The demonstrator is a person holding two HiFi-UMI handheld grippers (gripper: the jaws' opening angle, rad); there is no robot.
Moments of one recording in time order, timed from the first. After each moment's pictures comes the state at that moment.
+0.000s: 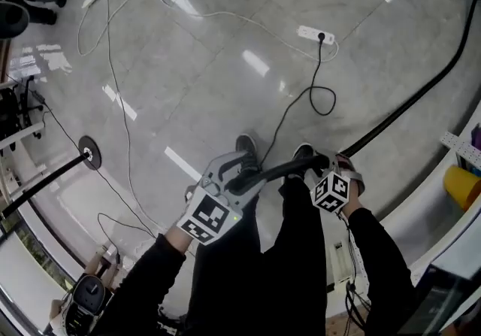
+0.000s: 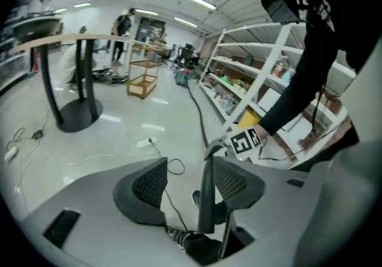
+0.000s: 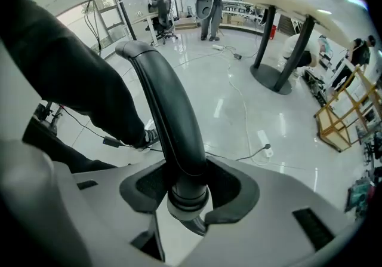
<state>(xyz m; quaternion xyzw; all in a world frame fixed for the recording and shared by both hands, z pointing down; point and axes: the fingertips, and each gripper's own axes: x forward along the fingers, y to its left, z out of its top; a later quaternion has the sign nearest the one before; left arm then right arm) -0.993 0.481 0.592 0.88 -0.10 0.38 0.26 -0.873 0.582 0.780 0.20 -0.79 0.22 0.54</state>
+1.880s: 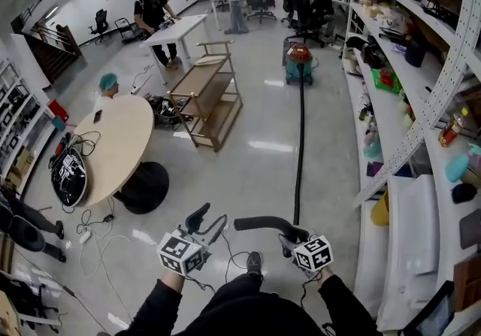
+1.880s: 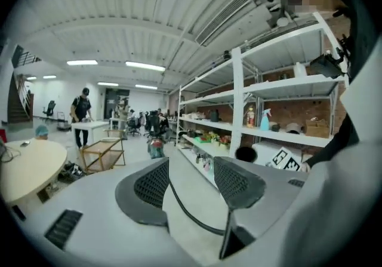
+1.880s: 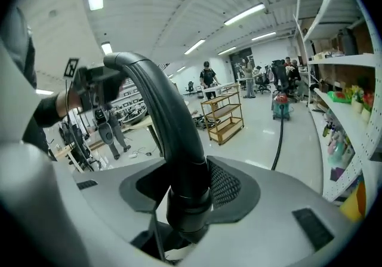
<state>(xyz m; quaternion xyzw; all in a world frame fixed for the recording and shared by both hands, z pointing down) -0.579 0.517 0.112 0.99 -0.05 0.13 0.03 -0.465 0.668 0.290 0.68 -0.67 0.28 0.08</state>
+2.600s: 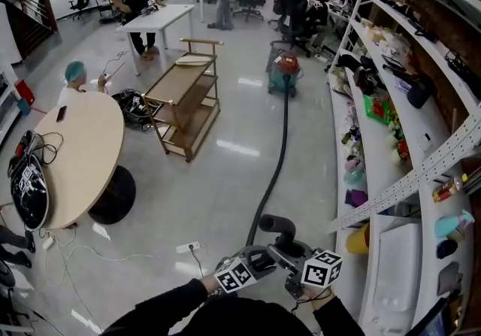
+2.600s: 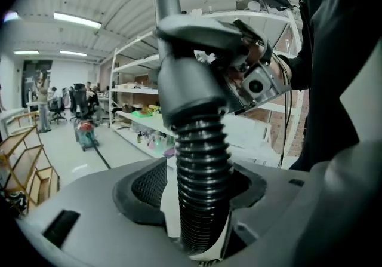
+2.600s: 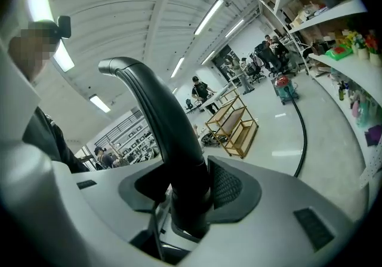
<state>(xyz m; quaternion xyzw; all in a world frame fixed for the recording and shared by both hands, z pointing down) -0.393 0.566 0.282 0.93 0.29 0.23 -0.01 -0.373 0.506 0.163 0.65 -0.67 0.35 -0.11</state>
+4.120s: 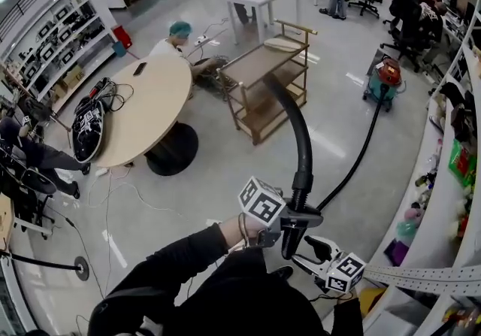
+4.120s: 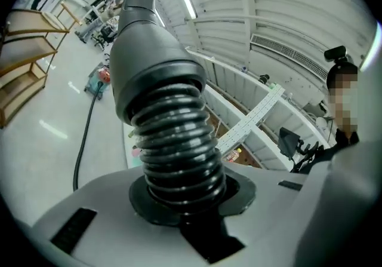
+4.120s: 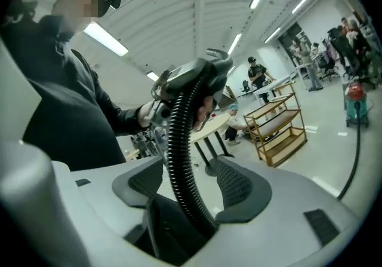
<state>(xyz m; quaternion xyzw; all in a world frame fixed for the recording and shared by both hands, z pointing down) -0.104 0.432 0.134 0.86 0.22 0.20 0.41 -0.178 0.483 0.213 0.42 -0.87 0.25 0.00</state>
